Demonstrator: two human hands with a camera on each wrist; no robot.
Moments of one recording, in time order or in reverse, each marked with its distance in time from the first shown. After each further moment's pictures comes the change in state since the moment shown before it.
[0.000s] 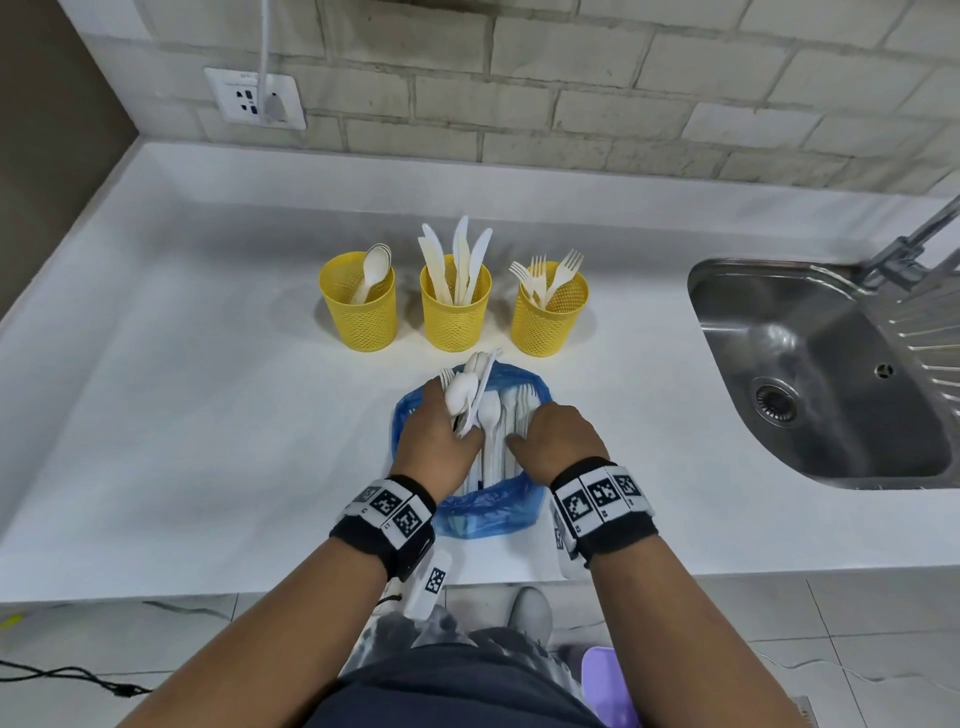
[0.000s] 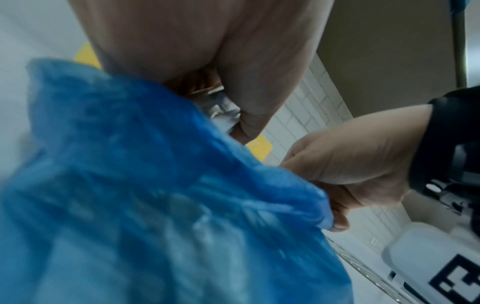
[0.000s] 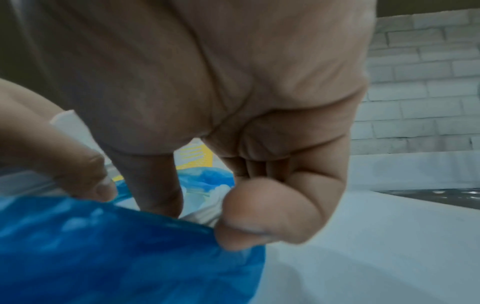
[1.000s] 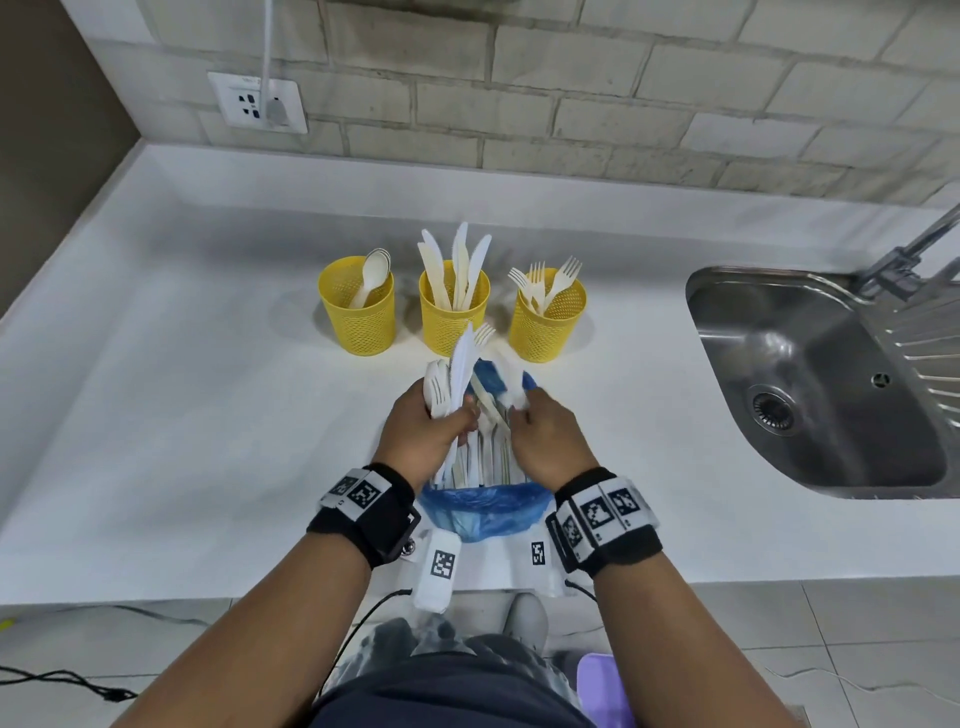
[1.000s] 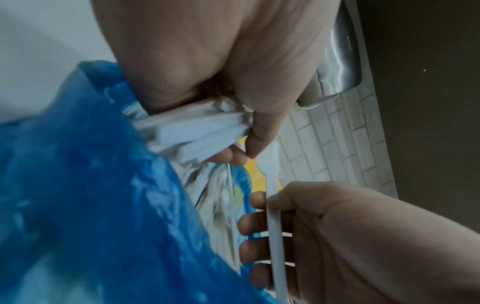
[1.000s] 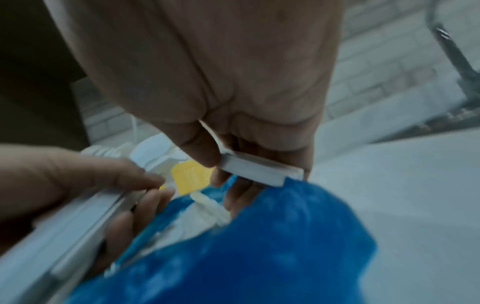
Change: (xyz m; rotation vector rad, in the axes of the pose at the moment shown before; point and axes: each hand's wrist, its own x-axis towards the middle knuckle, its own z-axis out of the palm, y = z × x) left_hand 0.011 0.007 -0.013 -0.436 -0.017 -0.118; right_hand -0.003 -0.006 -0.001 0.485 0.113 -0.142
